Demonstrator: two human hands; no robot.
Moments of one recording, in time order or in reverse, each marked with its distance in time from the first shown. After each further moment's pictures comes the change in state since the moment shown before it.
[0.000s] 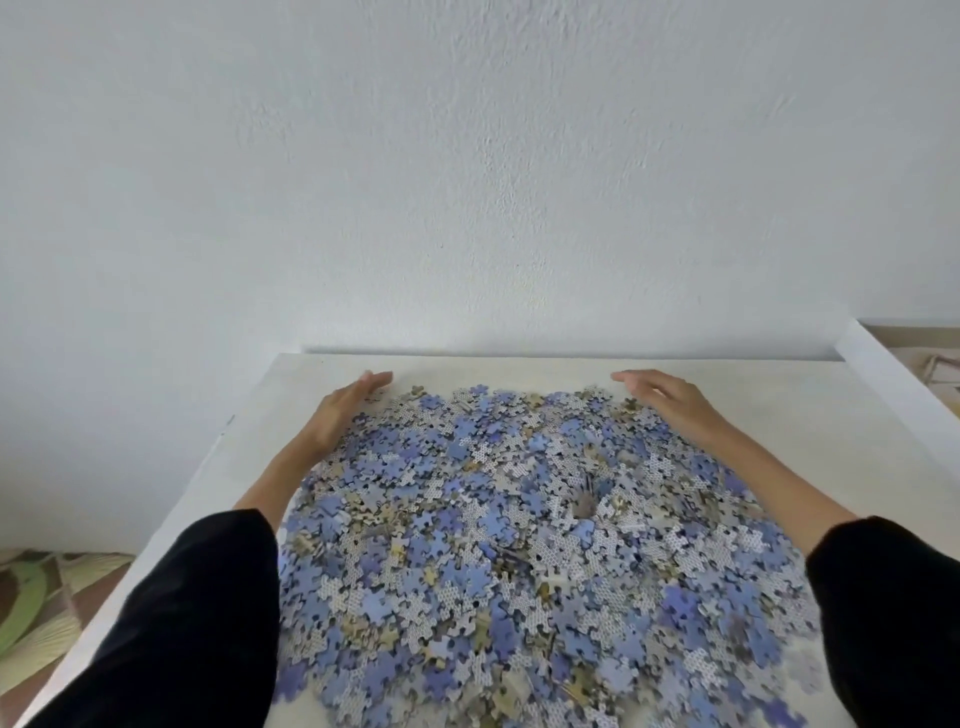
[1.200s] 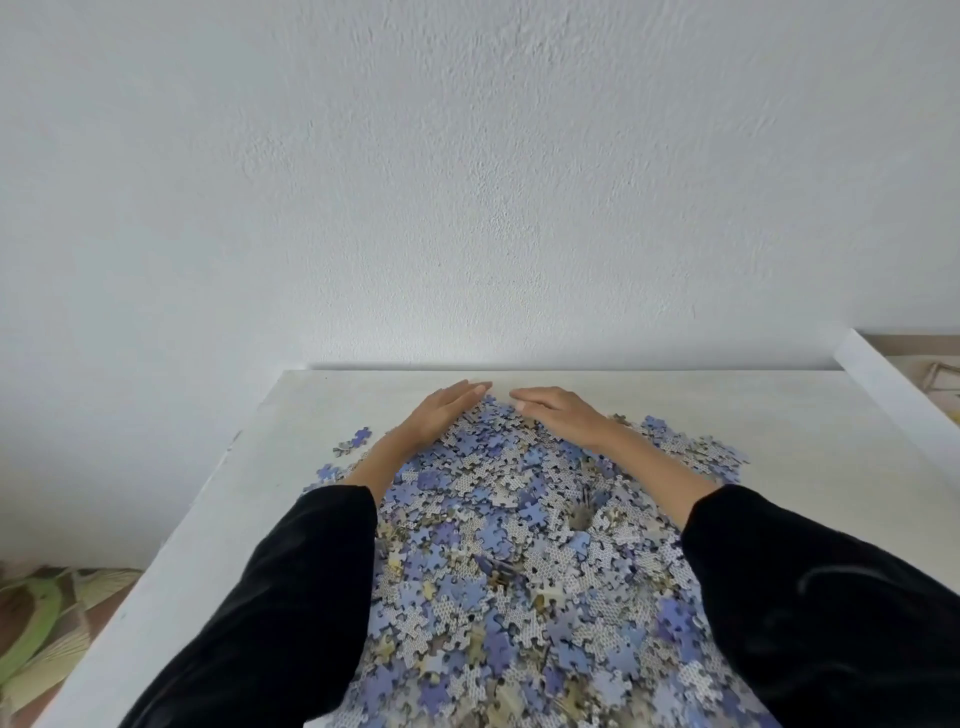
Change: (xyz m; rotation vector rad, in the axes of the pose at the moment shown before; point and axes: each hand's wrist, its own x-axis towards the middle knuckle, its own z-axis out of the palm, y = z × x) left_hand 0.042 0.042 0.078 0.132 -0.213 0.077; right_hand 0.039 -0.066 0.077 -0.147 -0.249 -0.109
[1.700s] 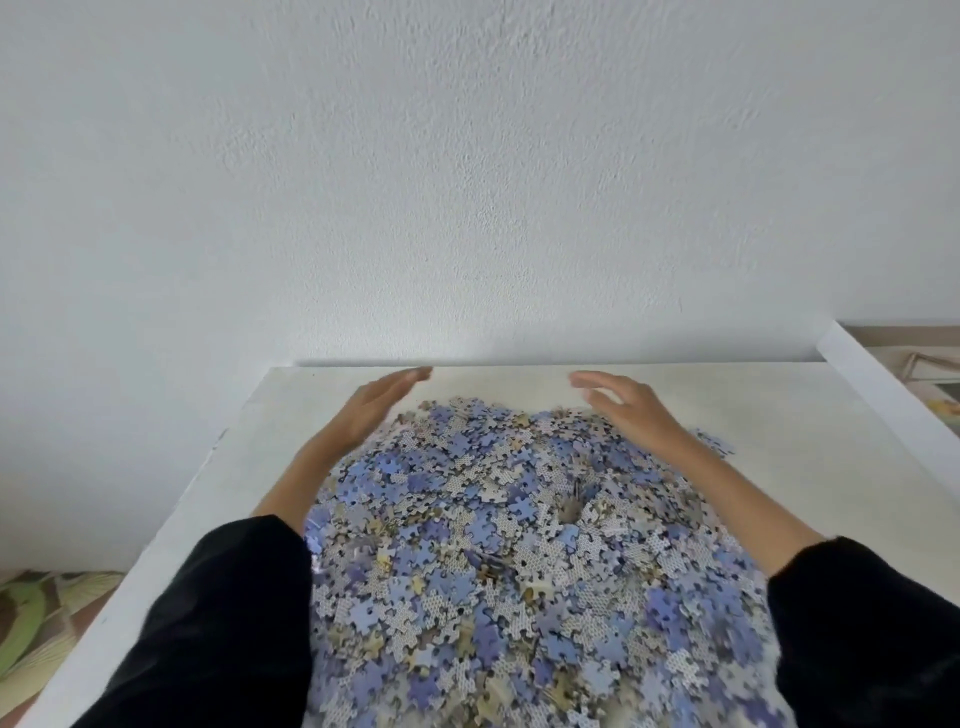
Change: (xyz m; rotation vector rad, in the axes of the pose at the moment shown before) left_hand -0.041 -0.005 -0.041 -0.021 0.112 0.058; right_hand -0.059 0.030 -0.037 0.029 0.285 0.011
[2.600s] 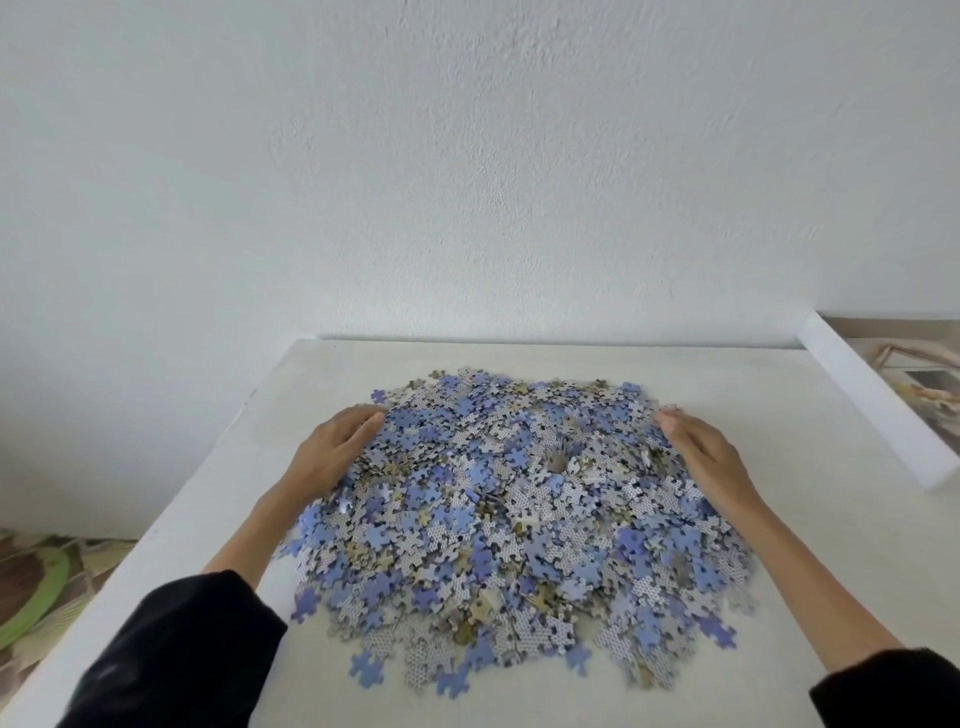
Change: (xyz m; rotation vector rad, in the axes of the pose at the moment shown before) left_hand -0.106 -0.021 0.010 0.266 0.210 -0.052; right_hand -0.115 0.039 -0.012 0.028 0.230 0.153
